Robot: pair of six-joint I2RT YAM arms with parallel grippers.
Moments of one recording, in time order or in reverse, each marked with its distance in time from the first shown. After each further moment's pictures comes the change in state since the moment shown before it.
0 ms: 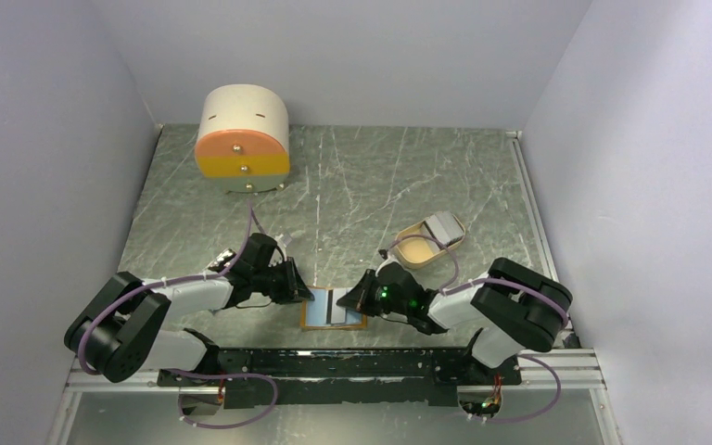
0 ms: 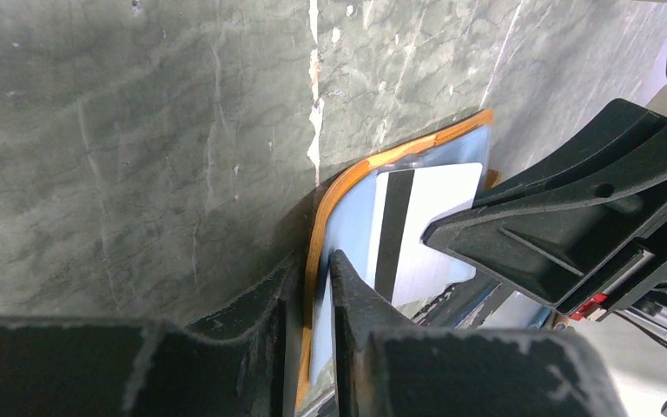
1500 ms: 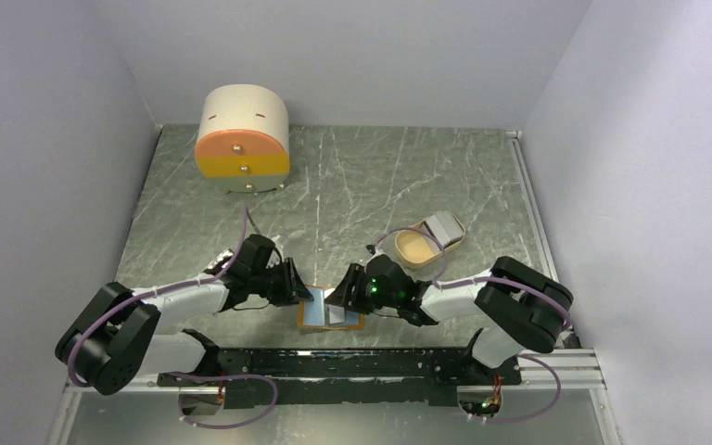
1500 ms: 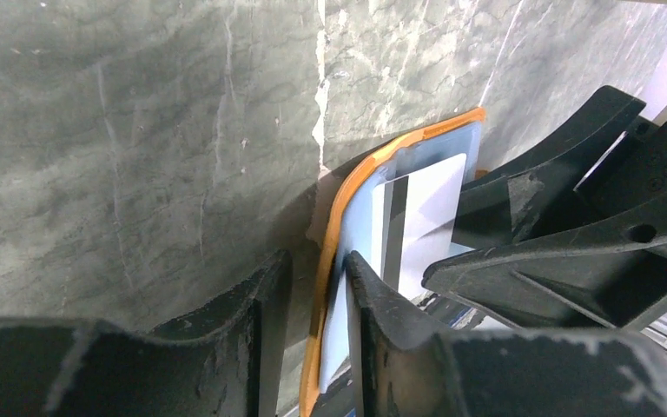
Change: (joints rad) left arm 0.000 -0.068 -0.003 -0.069 -0.024 -0.014; right arm 0.012 -0.007 0.108 -0.160 -0.040 -0.042
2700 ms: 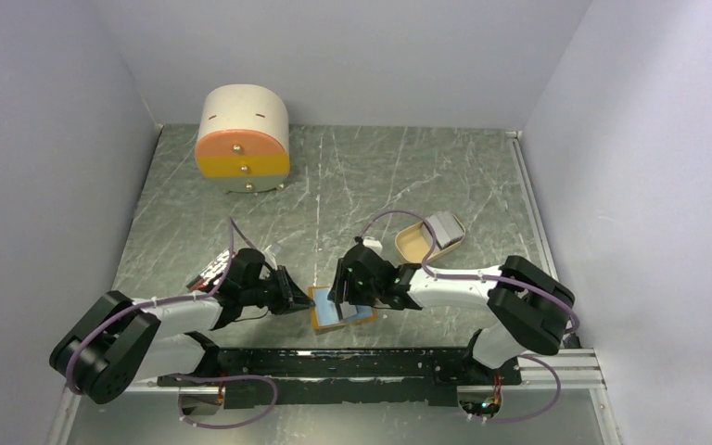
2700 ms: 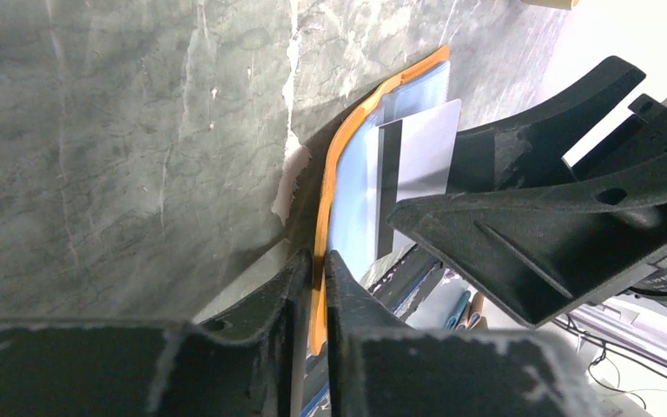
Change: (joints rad) left arm 0.003 -0.048 -0.182 0.299 0.087 -0.210; right arm 0.049 -0.017 0.282 -0.568 0.187 -0.168
